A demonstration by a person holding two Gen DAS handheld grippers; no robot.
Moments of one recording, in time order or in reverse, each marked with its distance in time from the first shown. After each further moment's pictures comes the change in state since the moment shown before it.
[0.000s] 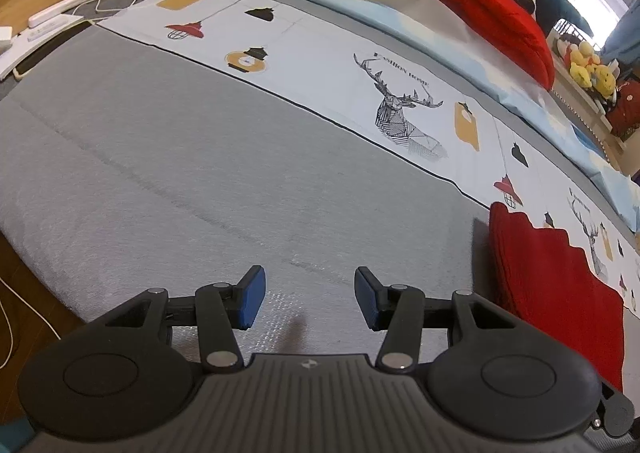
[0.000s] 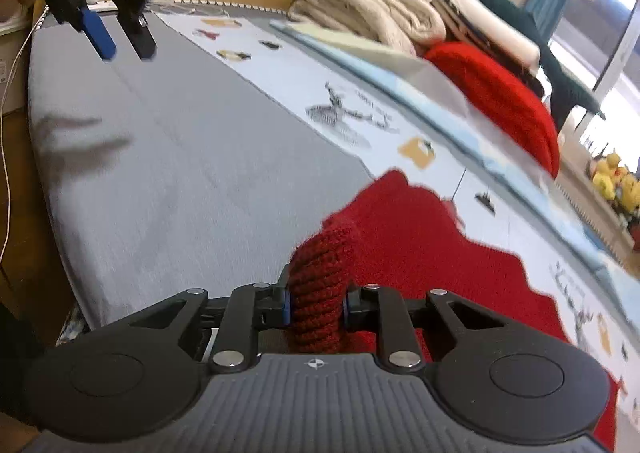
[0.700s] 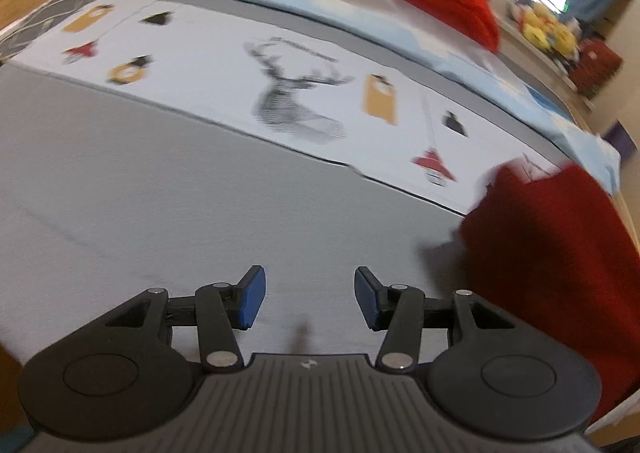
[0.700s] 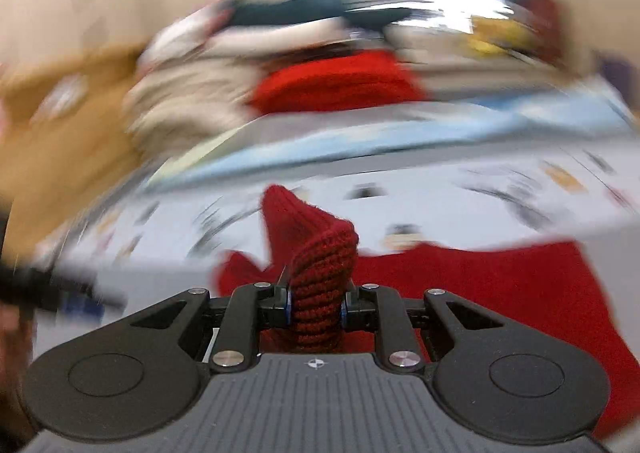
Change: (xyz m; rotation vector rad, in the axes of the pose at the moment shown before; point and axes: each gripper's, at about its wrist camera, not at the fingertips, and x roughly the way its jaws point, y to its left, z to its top) left arm 0.035 -0.140 0.001 0.135 0.028 -0.083; right arm -0.097 -0.199 -0.042 0.868 -0.168 -0.090
